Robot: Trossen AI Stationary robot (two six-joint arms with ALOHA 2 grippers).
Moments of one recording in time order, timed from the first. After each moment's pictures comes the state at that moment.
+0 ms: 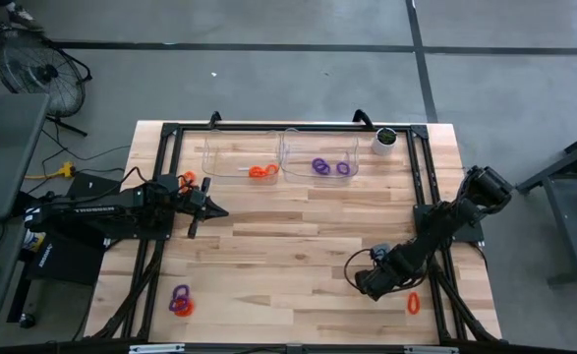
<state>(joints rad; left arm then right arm) 0.21 0.33 0.02 0.05 0.35 0.05 0.69 1.65 0.82 -0.67 -0.14 2.04</state>
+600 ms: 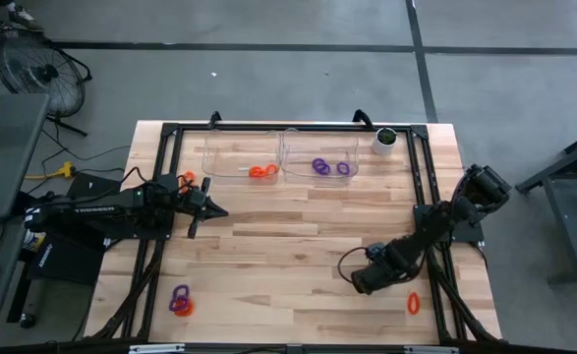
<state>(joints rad) 0.21 0.33 0.02 0.05 0.35 0.05 0.62 1.65 0.82 -0.67 -0.16 1.93</state>
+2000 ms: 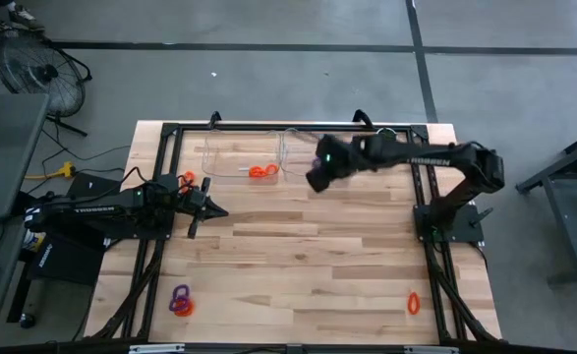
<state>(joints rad) 0.21 0.33 0.02 0.05 0.35 0.05 -0.22 1.58 1.35 -0.82 0.16 0.71</state>
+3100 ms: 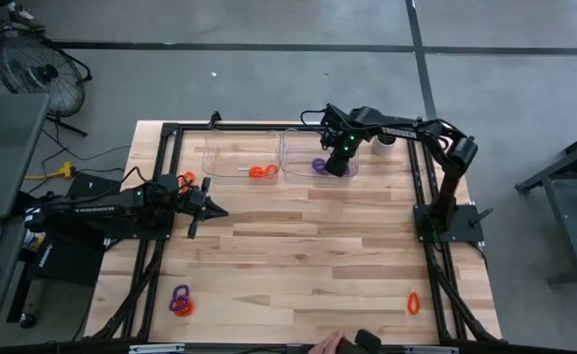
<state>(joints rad) 0.21 0.33 0.02 0.05 0.35 0.05 -0.62 1.83 1.34 -0.87 -0.13 -0.12</state>
